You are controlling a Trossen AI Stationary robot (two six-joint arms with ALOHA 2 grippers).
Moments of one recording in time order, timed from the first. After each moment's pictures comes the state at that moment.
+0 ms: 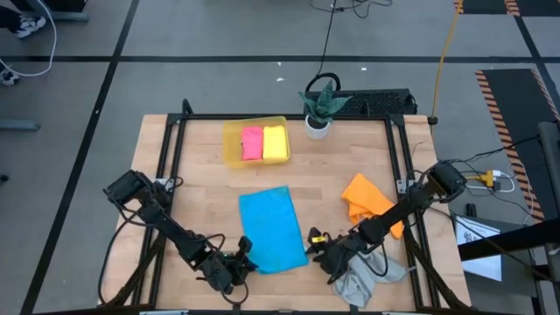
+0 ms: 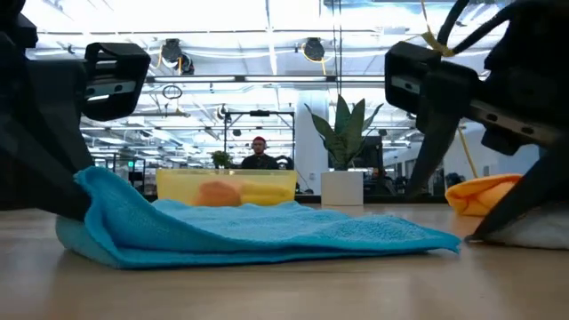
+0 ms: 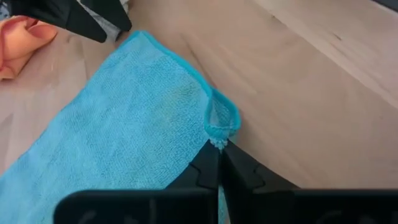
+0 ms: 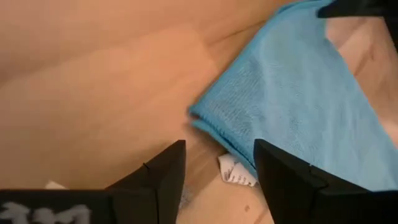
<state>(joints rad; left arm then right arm) -0.75 1.86 0.81 0.28 -0.48 0.09 0.58 1.78 0.74 0.24 0.23 -0.60</state>
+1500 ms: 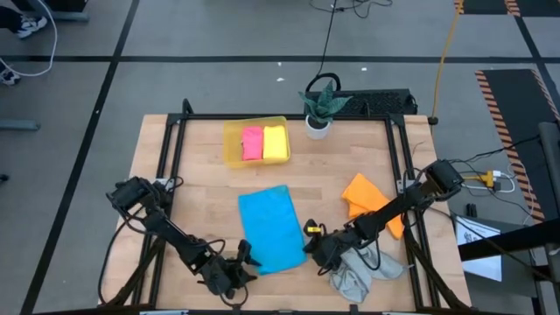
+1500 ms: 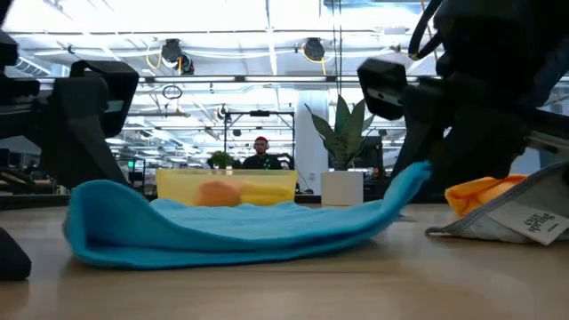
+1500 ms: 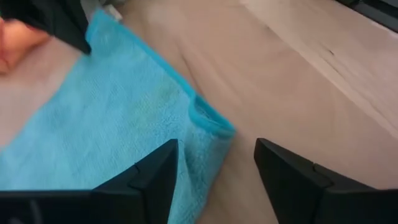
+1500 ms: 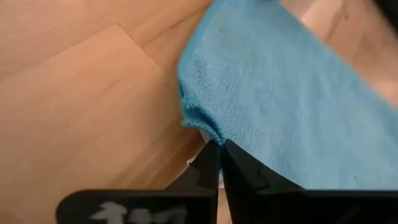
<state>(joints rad) -0.79 1.97 0.81 0.36 -0.51 0.01 0.52 1.78 0.77 0.24 0.24 -0.45</state>
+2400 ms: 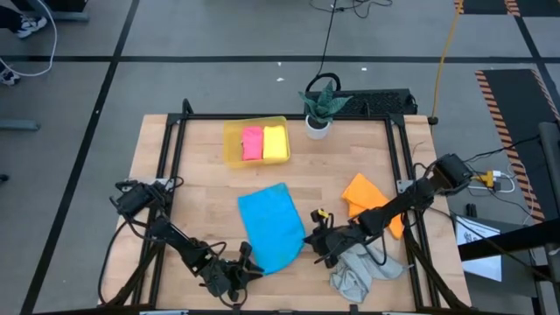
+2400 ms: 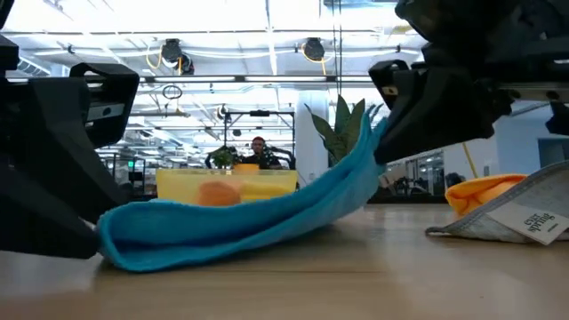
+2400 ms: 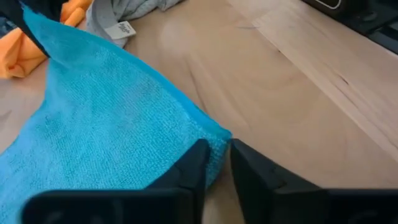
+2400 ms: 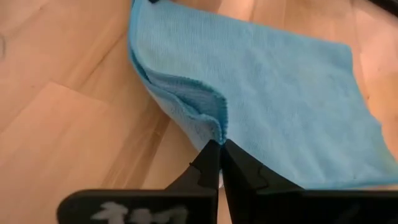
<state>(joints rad) -0.79 2.03 0.81 0.51 -0.59 0.01 0.51 1.68 0.75 0.18 0.36 -0.08</state>
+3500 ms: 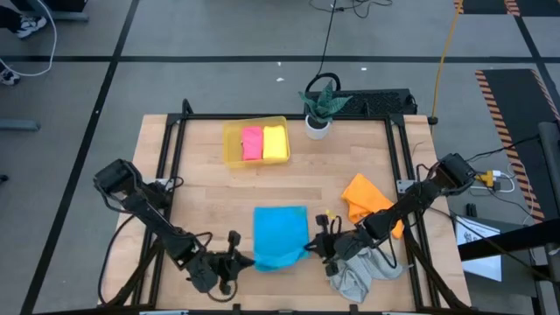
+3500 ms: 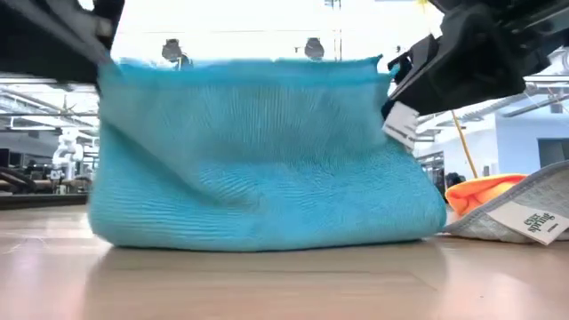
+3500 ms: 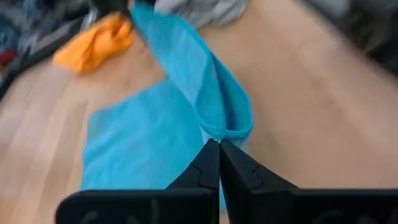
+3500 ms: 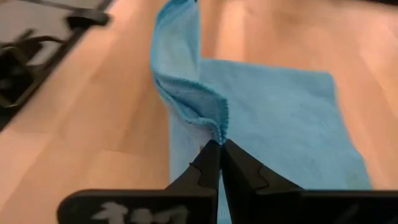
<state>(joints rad) -0.81 1.70 0.81 0.18 -0.69 -0.08 0.57 1.65 0.72 0.30 0.40 0.17</state>
